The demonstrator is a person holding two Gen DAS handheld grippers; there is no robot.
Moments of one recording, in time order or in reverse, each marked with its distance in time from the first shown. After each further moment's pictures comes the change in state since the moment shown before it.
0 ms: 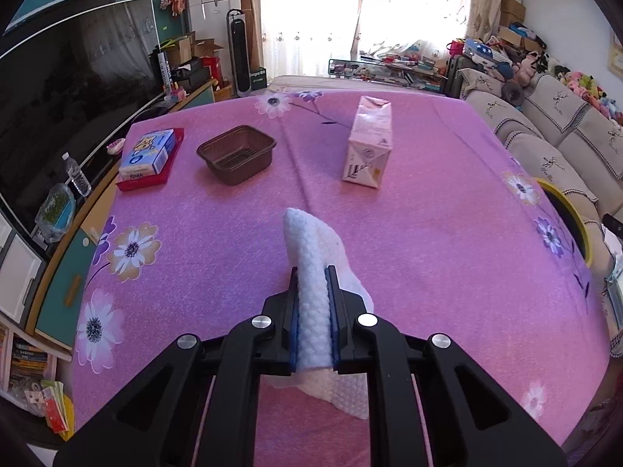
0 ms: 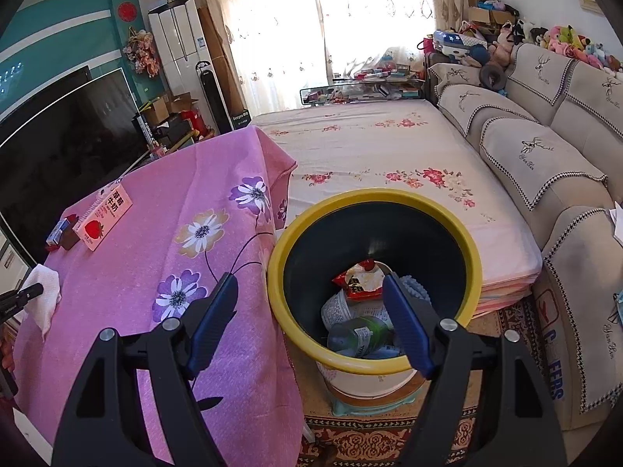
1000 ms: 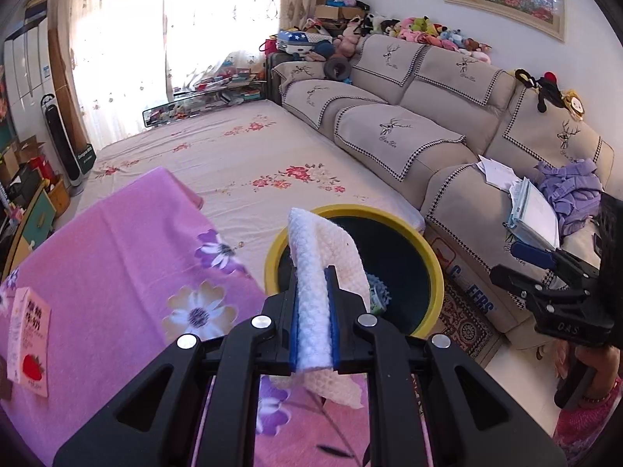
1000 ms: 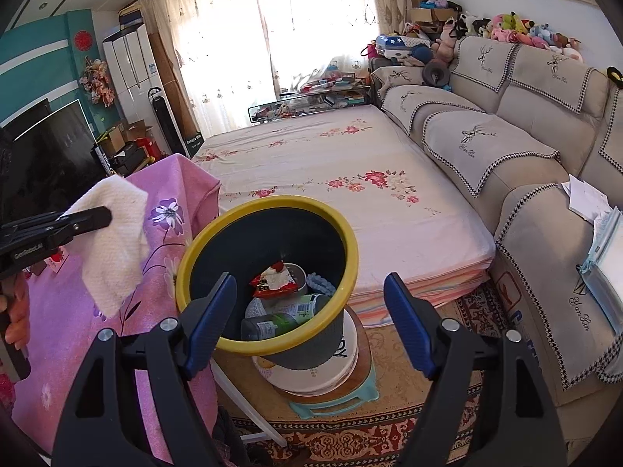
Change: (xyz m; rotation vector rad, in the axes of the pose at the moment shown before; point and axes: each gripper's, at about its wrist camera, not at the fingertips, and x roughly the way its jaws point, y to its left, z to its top) left arm 0.027 -0.365 0.099 0.437 -0.057 -0.439; right arm -0.045 -0.093 -0.019 0.115 -0.058 -0.144
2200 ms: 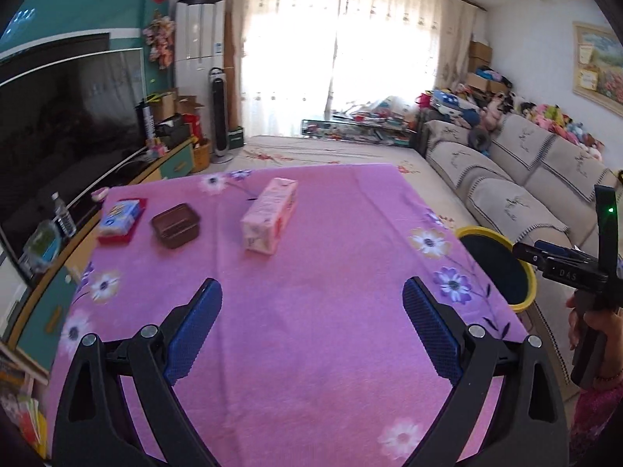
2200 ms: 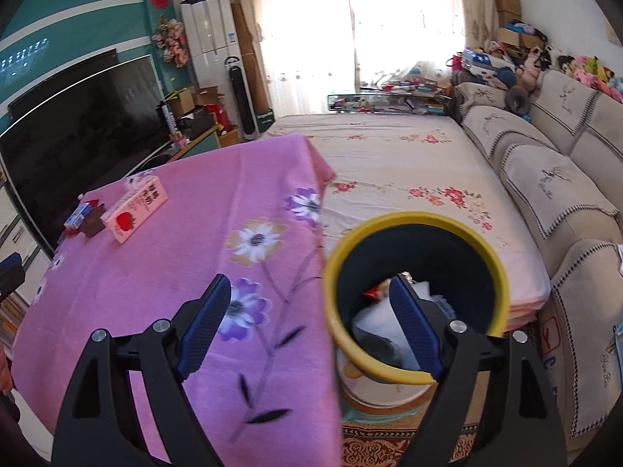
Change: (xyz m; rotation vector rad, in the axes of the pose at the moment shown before) left arm -0.230 0.154 -0.184 -0.410 -0.179 0.450; right arm 0.017 0.175 0.012 -0.230 0.046 0.214
